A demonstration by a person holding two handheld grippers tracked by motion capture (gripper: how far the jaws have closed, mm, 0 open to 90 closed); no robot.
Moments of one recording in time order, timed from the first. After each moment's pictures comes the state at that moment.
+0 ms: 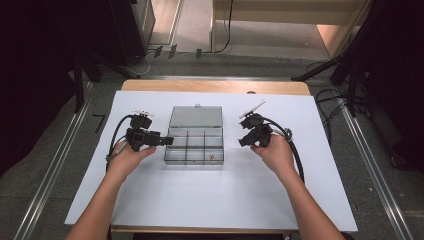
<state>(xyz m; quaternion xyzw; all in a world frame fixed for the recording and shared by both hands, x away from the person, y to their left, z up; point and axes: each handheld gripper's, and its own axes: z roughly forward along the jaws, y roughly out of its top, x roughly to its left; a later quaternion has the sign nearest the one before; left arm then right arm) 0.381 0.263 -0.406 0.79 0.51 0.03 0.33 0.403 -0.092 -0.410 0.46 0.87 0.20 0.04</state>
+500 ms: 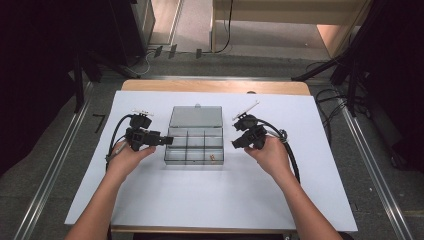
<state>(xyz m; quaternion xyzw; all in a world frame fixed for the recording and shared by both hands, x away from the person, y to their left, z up) 0.380 0.265 -0.404 0.79 0.51 0.03 0.33 0.390 -0.074 -0.398 0.43 0.87 0.22 0.03</state>
